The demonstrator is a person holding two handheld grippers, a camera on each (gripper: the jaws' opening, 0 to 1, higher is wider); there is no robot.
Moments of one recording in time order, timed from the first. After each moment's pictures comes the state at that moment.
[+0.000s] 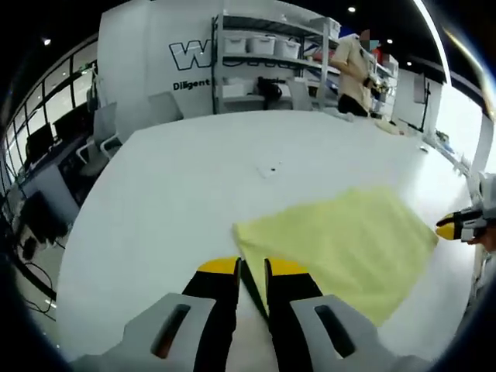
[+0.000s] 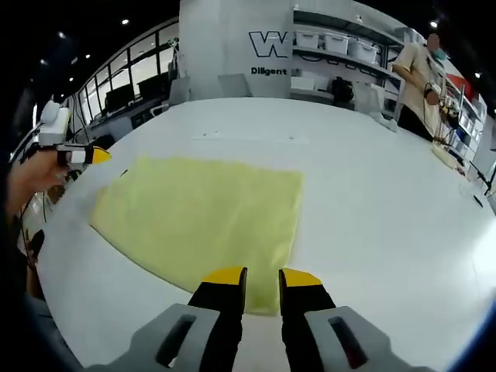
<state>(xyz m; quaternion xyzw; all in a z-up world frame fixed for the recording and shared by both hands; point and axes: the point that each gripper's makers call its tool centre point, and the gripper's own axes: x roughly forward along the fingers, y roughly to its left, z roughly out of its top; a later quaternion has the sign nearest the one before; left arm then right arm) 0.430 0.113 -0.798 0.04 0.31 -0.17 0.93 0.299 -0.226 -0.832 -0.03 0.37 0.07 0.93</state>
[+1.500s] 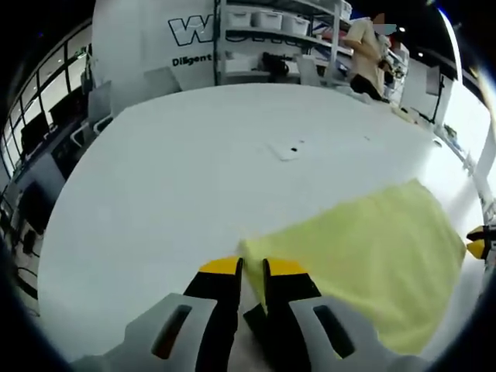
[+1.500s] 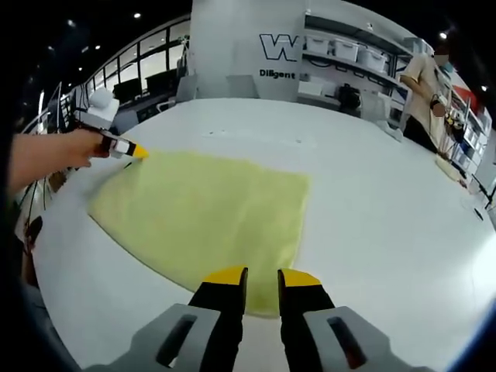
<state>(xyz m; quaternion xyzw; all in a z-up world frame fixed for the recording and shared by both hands) 0.483 0.098 -0.853 0.05 0.38 -0.15 0.91 0.301 -0.221 -0.834 -0.05 0.36 0.08 0.93</state>
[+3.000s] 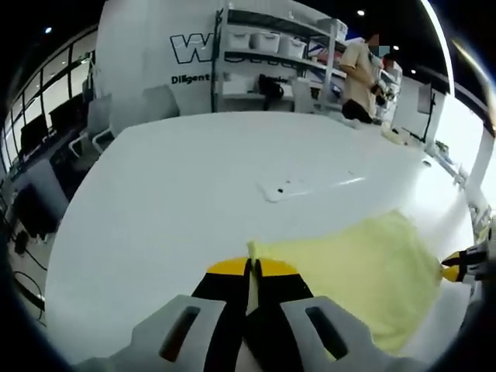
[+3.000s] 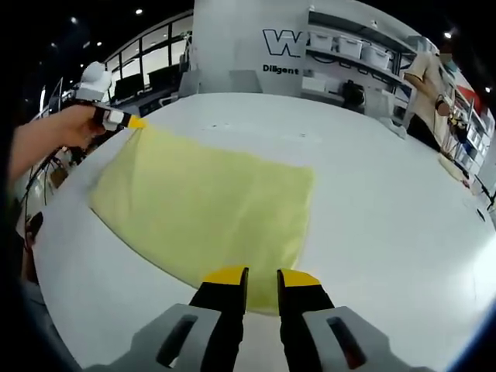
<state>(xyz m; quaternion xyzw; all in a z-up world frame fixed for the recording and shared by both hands) 0.488 0.093 -0.789 0.01 0.32 -0.17 0.93 0.300 -0.218 -0.842 -0.05 0.37 0.09 0.92</state>
